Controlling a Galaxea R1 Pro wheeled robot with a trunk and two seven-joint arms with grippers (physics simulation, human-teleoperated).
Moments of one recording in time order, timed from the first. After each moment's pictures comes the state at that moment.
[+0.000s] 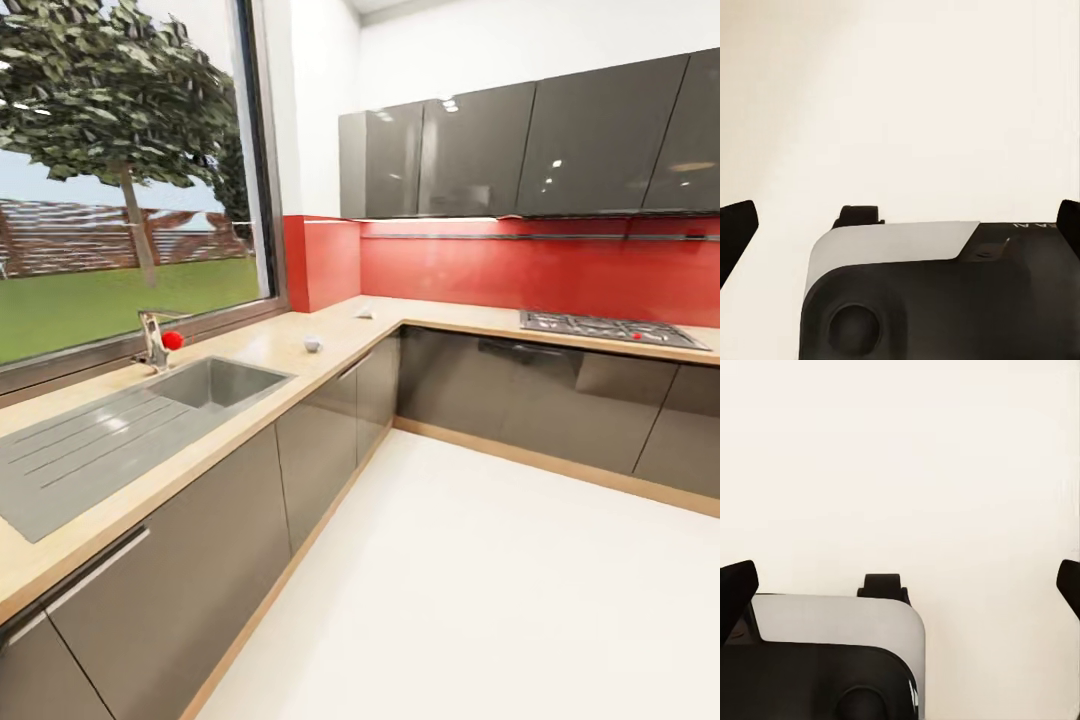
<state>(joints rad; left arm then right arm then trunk) 0.04 -0.04 0.02 -0.35 0.00 -0.13 0.01 -0.09 -0.05 0.00 -0.18 0.00 -0.13 0.00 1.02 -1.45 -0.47</state>
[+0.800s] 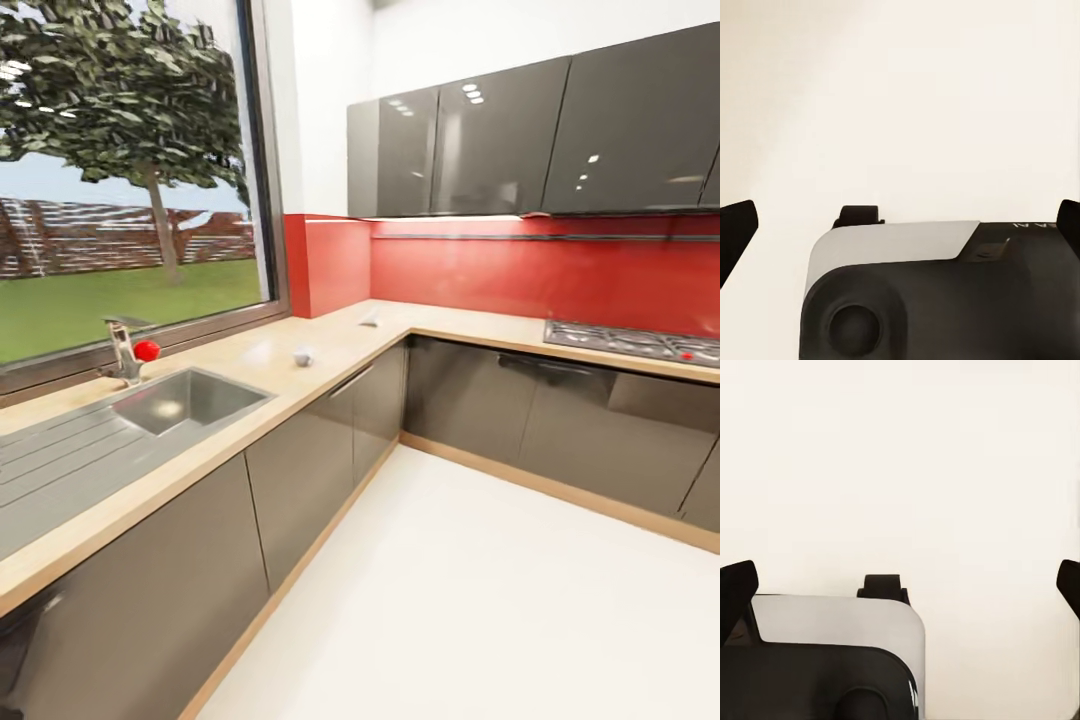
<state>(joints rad) 0.04 -0.04 0.02 -0.35 0.00 -0.13 0.01 -0.09 -0.05 0.00 -0.18 0.00 -0.13 0.00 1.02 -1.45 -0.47</state>
